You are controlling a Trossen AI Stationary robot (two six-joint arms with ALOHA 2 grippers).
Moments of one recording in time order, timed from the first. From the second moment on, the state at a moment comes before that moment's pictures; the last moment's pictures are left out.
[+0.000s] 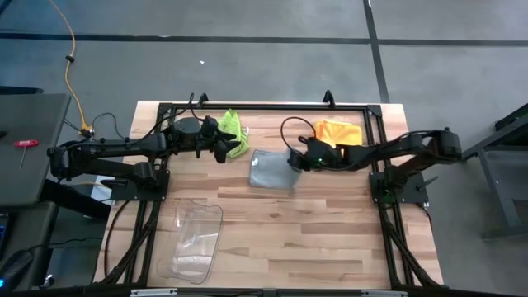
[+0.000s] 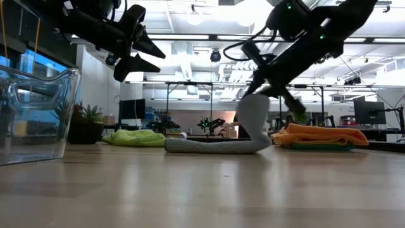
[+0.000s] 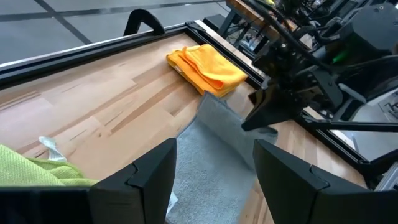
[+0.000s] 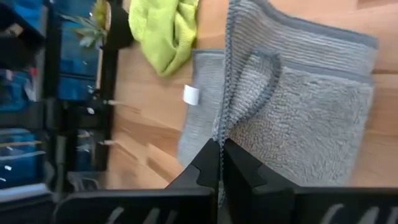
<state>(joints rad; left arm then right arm) 0.47 1.04 0.54 0.14 0.06 -0.50 -0.11 1.44 0.65 0.18 0.15 1.35</state>
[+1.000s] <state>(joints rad) 0.47 1.04 0.54 0.12 0.06 -0.49 -0.10 1.75 0.84 0.27 0.12 1.41</state>
